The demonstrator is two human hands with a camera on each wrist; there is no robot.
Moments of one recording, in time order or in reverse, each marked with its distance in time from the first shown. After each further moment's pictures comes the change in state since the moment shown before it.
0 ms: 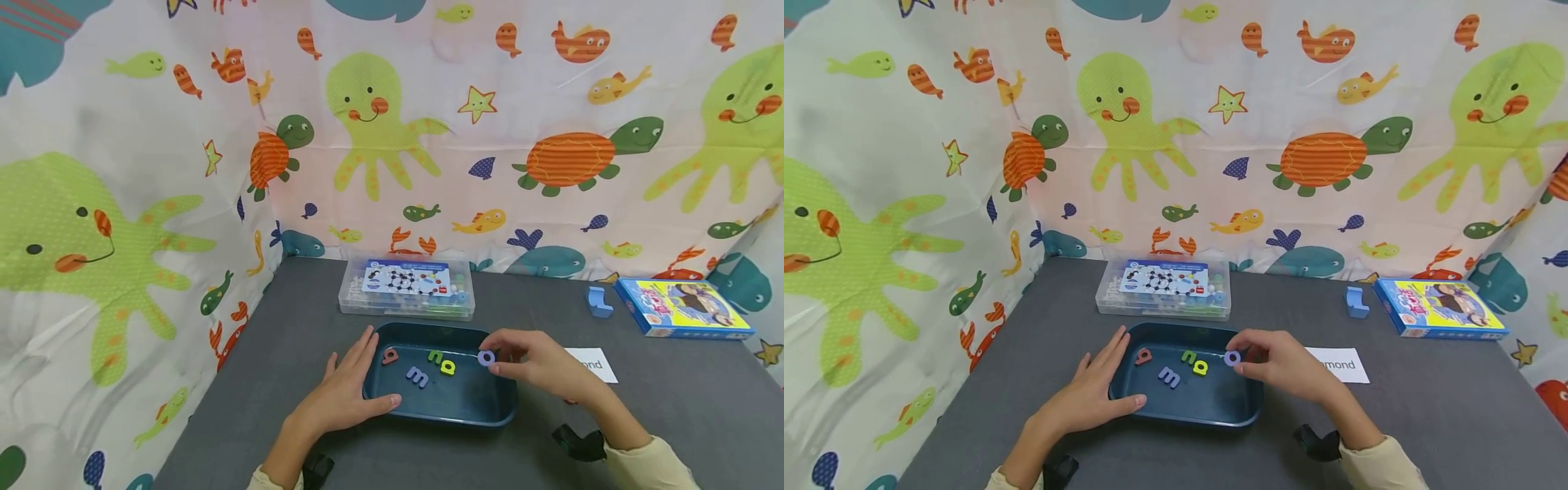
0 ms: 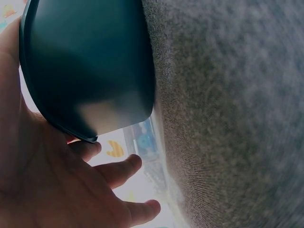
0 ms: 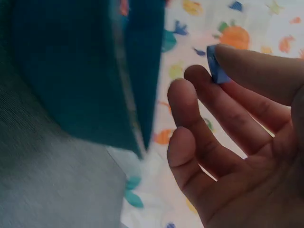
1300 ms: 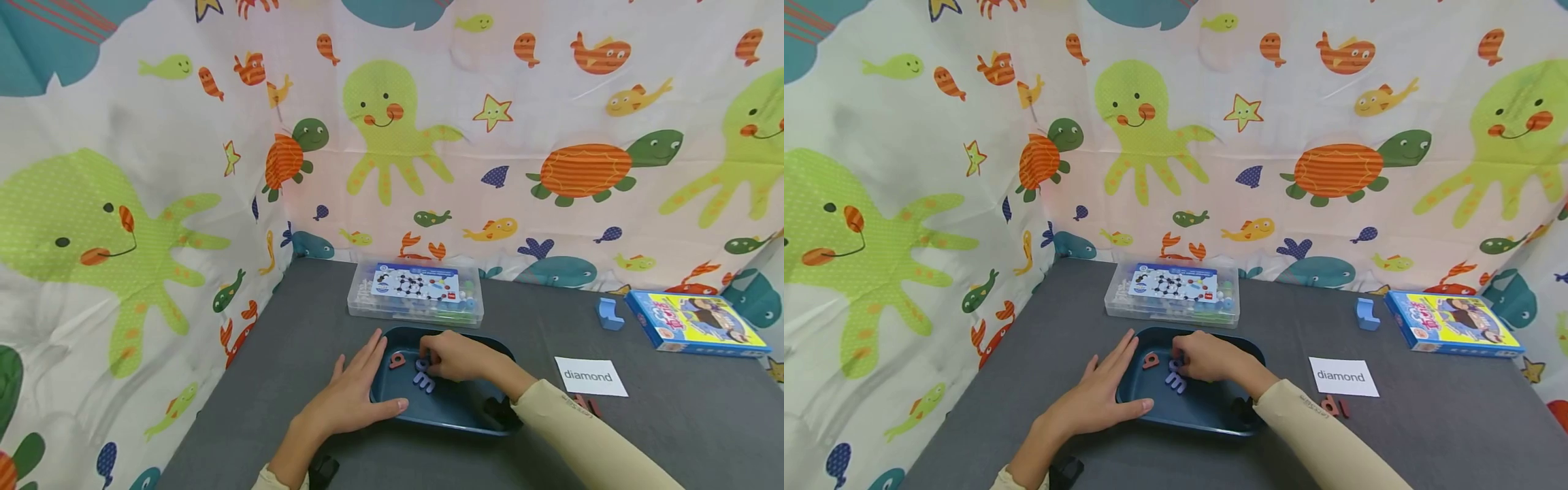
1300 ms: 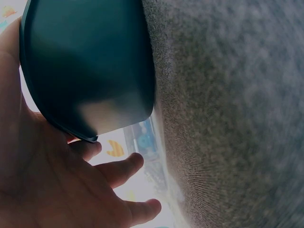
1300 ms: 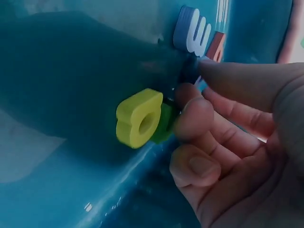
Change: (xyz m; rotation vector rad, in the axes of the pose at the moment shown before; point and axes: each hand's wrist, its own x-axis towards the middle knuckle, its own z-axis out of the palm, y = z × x) left_hand -0.001 -0.003 -0.002 -0.021 -0.006 0.021; right_hand 0.121 -0.004 0.080 -0.290 -0.342 -0.042
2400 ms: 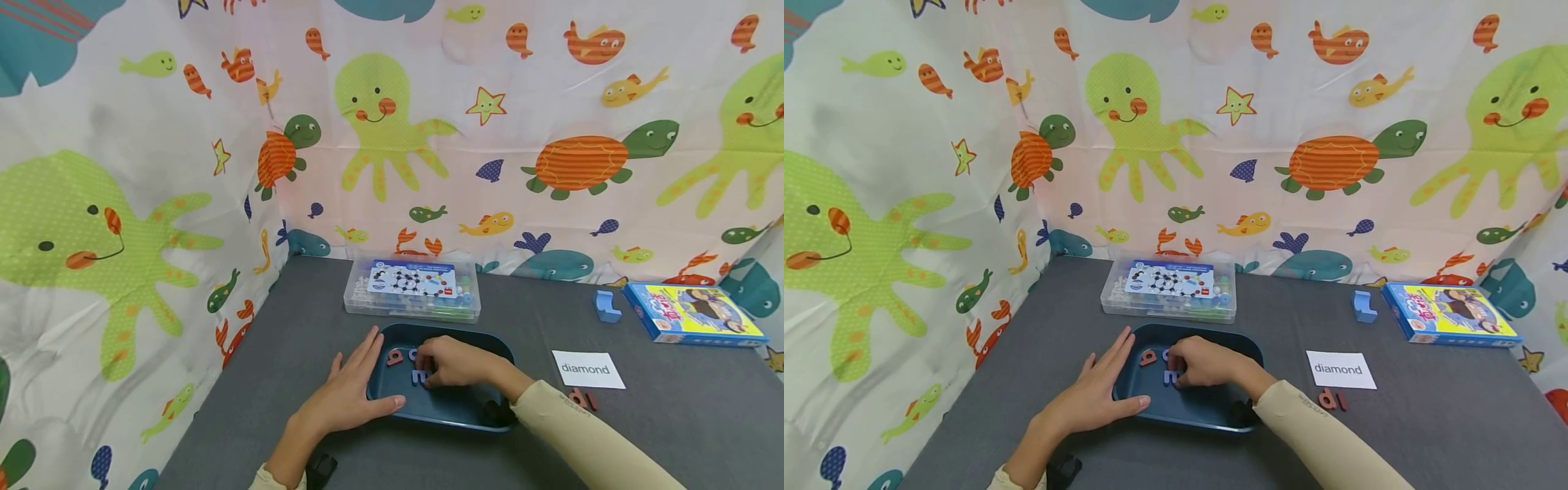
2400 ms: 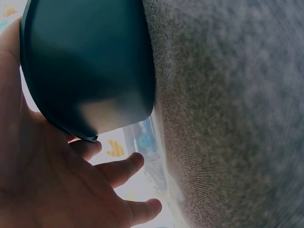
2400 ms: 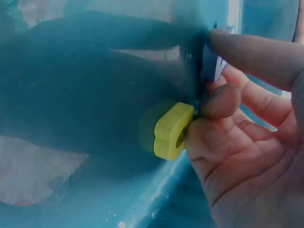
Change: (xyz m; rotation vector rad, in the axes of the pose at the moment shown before) left_hand 0.001 0.003 0.001 -0.001 0.002 -0.004; right_hand -0.004 0.009 0.010 0.090 -0.019 -0.120
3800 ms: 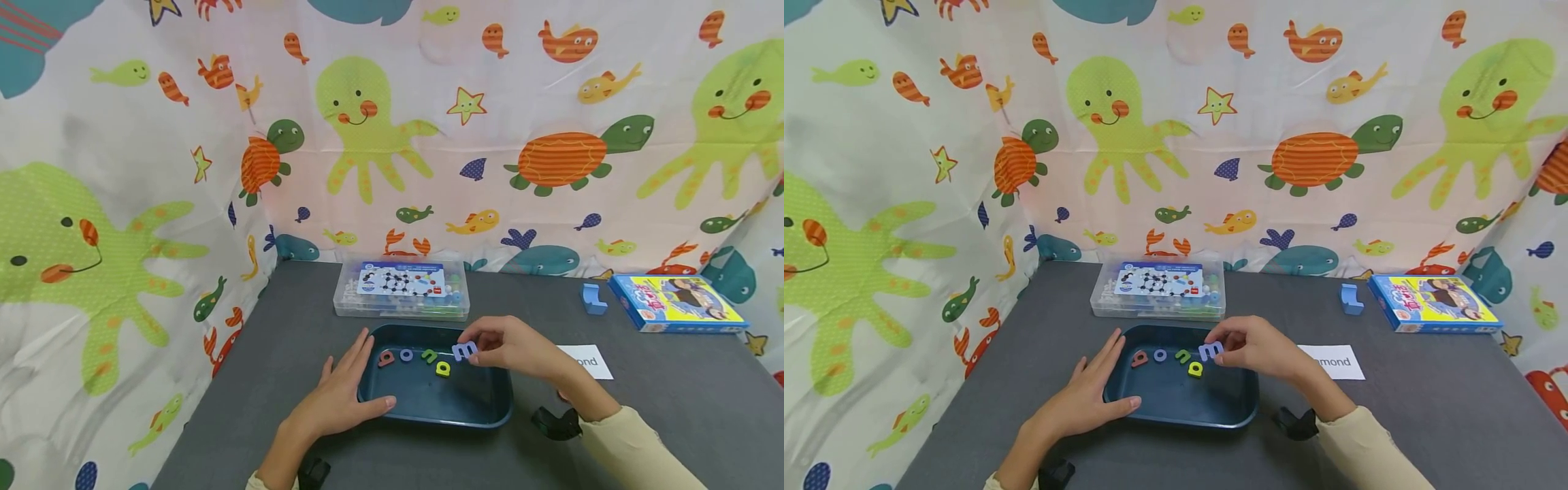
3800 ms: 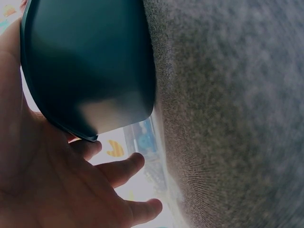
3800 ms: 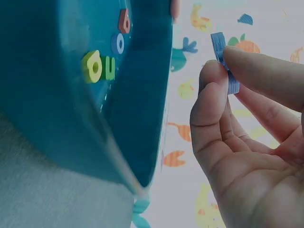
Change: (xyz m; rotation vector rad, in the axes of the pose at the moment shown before) left_hand 0.003 0.001 0.002 -0.007 -0.008 -0.035; right_hand -0.110 -0.013 -0.050 0.301 0.337 0.144
